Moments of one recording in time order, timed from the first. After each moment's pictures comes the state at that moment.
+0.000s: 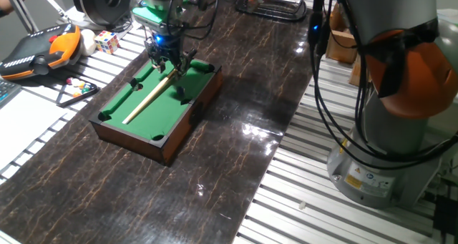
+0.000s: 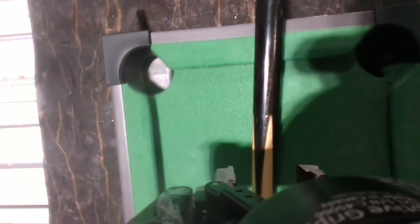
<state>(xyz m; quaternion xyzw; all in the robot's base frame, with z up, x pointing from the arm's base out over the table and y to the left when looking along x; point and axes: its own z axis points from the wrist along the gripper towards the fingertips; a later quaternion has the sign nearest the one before) 0.611 -0.020 0.099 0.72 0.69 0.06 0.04</state>
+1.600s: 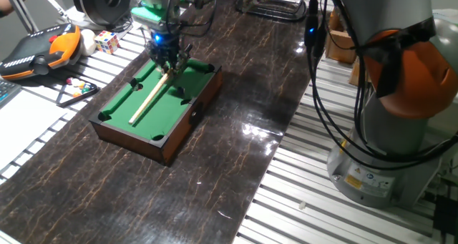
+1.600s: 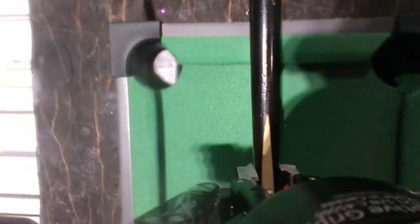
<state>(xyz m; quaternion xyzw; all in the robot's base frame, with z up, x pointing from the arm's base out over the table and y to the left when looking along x) 0.612 -0.027 0.105 0.69 0.72 0.05 0.02</state>
